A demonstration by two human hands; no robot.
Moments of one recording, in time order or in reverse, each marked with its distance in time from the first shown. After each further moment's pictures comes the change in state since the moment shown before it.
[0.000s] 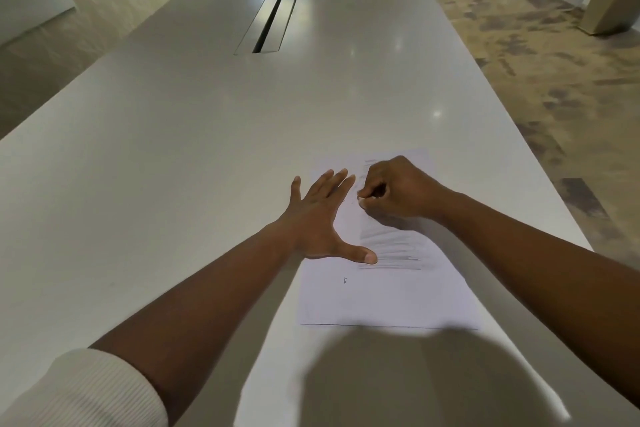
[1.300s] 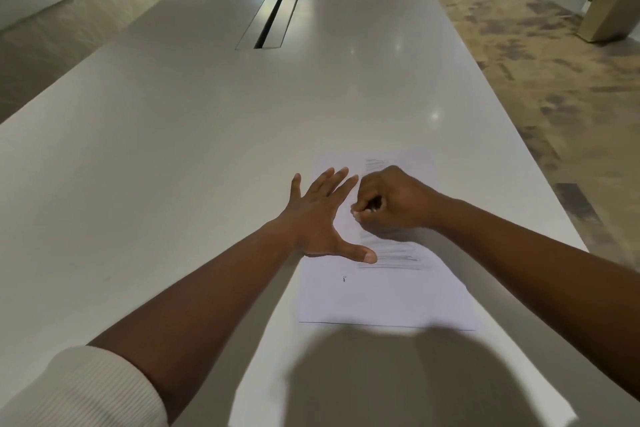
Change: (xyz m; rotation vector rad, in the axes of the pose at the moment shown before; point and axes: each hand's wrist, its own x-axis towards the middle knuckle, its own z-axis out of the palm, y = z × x) left_hand -0.002 0.002 -0.003 0.001 -0.006 0.001; right_hand -0.009 -0.017 0.005 -0.019 -0.099 -0.110
